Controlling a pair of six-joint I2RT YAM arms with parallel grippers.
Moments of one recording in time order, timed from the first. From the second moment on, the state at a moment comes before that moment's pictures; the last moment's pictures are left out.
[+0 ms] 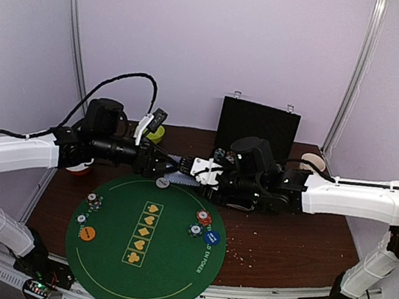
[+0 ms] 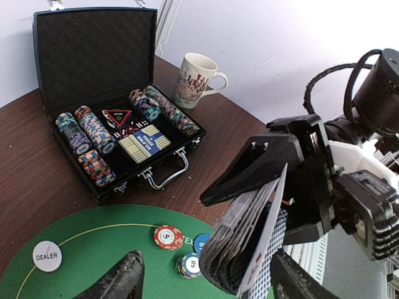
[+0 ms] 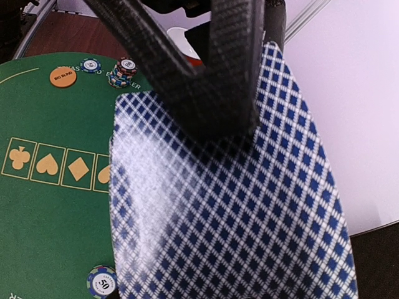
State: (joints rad) left arm -0.69 1.32 0.97 -0.05 0.54 -0.21; right arm 1.01 1.58 1.15 -0.05 0.00 -0.62
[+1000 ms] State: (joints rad) left arm -0.67 1.25 0.91 -0.02 0.62 -0.22; right arm 0.99 1.58 1.15 -0.05 -0.02 -0.60
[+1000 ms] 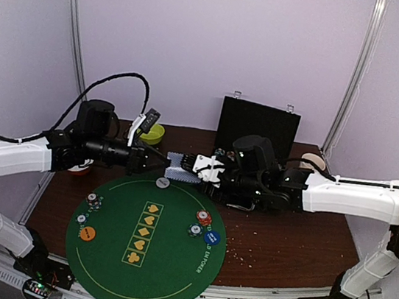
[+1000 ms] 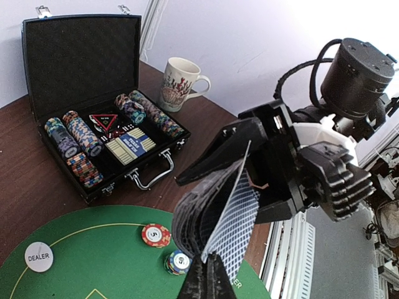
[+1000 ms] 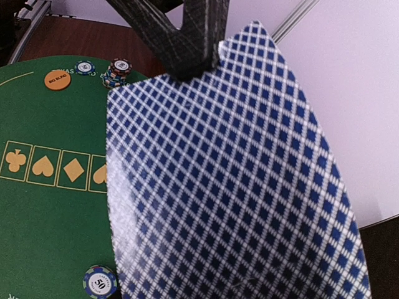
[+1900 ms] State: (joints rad) left arm -0.60 1.12 0.89 -0.01 0.62 -0.28; right arm 0.92 1.57 1.12 -0.04 -0.03 -0.57
